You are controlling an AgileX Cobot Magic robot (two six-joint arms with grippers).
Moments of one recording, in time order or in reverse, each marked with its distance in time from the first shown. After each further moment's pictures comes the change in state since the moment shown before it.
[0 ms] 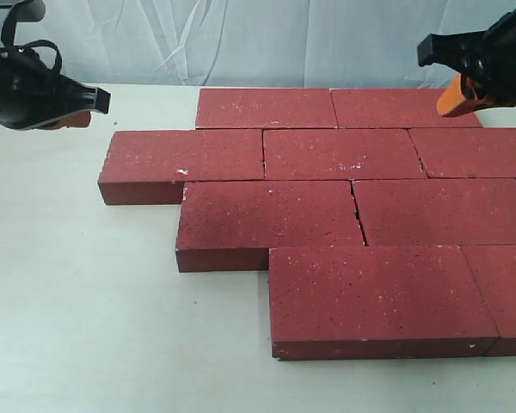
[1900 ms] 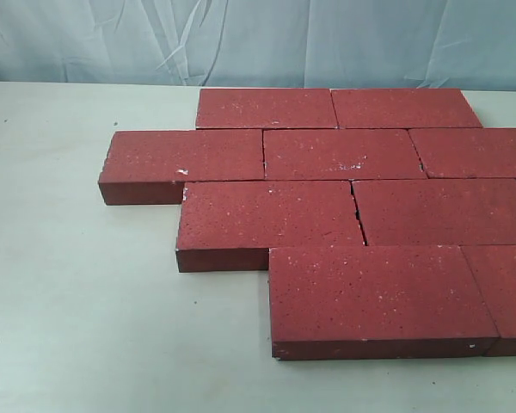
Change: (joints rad) left arm 0.000 -0.658 0.530 -0.009 -0.496 0.000; right arm -0.002 -1.009 0.476 -0.100 -0.165 -0.010
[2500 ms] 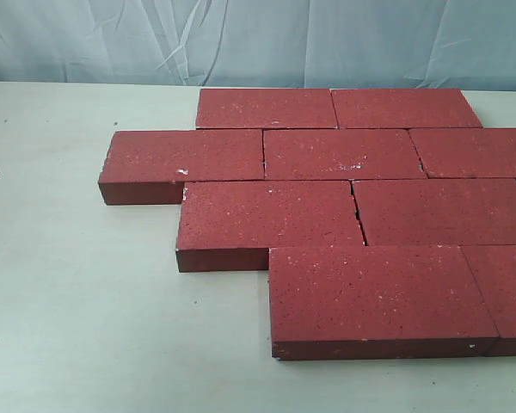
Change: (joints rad) left arm -0.111 -0.097 0.067 0.009 -0.036 0.000; right arm 0.000 -0.293 0.124 -0.004 -0.038 0.000
